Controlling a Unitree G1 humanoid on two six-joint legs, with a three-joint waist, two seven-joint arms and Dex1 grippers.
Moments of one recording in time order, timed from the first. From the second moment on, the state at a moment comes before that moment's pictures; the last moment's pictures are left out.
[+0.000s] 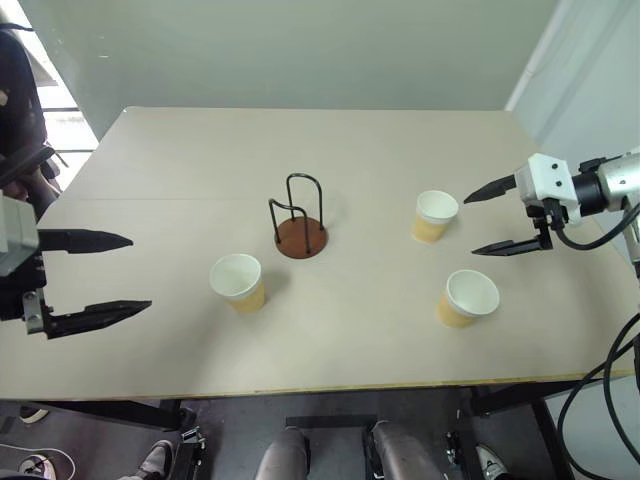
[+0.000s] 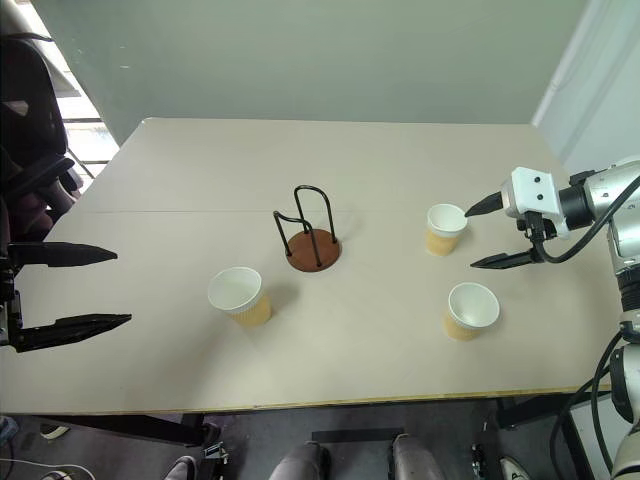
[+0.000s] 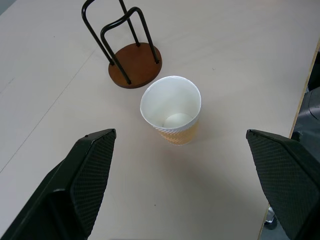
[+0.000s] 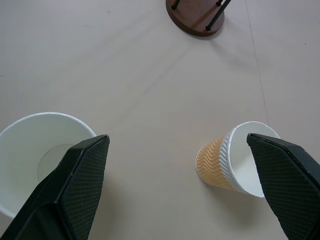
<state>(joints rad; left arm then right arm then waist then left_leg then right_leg) 0.12 1.21 0.87 -0.31 -0.56 0.59 -1.43 -0.98 -0.95 0.20 0.54 0.16 -0.11 1.61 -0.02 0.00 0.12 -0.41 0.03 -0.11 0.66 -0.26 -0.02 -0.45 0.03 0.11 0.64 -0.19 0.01</state>
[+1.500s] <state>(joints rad) -0.61 0.73 -0.08 -0.36 -0.46 0.96 -0.61 -0.99 -0.92 0.17 0.51 0.16 -0.08 1.61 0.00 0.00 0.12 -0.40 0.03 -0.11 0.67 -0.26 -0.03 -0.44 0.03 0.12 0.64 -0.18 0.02</state>
